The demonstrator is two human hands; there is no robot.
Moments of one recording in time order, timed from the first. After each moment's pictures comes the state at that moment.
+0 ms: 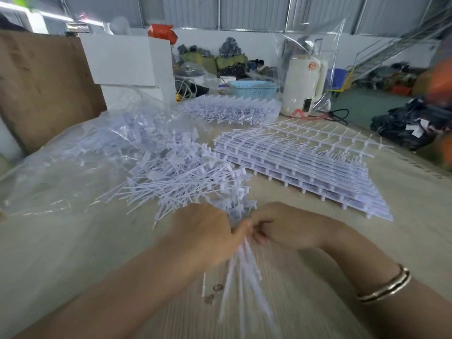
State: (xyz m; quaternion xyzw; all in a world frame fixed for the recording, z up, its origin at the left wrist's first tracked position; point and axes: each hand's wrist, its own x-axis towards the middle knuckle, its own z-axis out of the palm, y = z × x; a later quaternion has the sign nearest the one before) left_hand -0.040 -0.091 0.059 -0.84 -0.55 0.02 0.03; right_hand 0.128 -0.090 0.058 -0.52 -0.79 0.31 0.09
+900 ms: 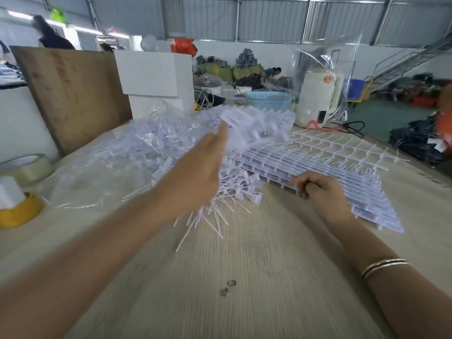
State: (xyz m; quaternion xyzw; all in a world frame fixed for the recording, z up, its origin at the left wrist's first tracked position) left_hand -0.085 -0.053 0.108 -0.87 -0.37 -0.33 -0.03; right_hand 0.174 -0.049 0.038 -0.54 -0.60 0.22 0.55
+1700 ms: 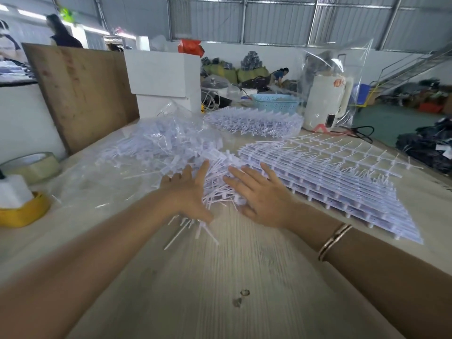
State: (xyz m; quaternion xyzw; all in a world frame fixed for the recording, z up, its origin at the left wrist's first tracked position) left_hand -0.112 0.002 0.066 -0.78 -0.62 0.06 -0.05; right_hand 0.097 -0.002 0.028 -0.45 -0.86 -0.24 0.06
